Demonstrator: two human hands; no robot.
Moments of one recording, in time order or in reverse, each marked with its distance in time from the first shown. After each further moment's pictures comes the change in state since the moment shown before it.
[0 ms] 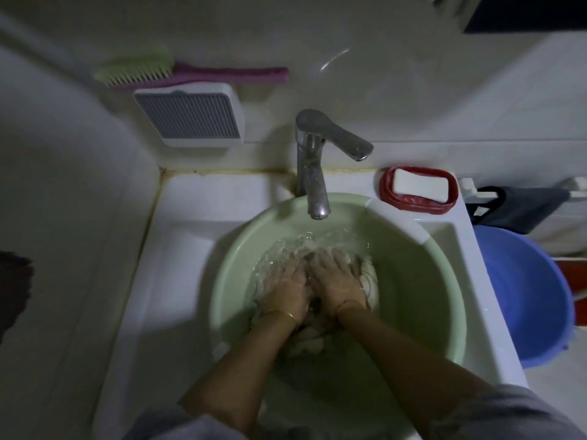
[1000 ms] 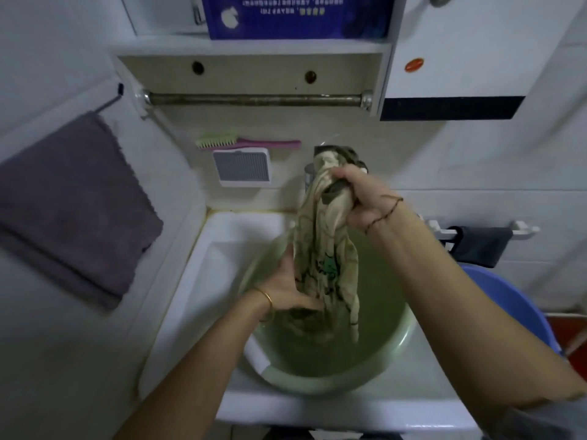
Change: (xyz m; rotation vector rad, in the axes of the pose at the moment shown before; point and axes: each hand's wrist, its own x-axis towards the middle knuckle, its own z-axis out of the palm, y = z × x) left_hand -0.105 0.012 -0.128 -0.517 -0.092 0.181; right_hand -0.144 -0.084 -0.234 1.783 0.178 0.012
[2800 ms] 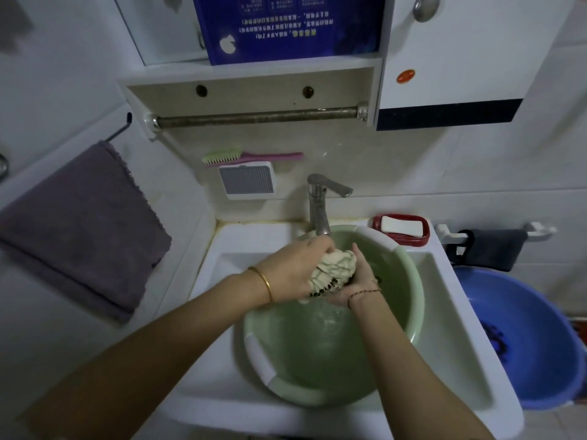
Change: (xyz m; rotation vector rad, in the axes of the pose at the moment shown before) left_hand -0.025 0.073 -0.035 0.575 0.037 0.472; right_hand 0.033 0.118 -0.054 0.586 -0.066 0.475
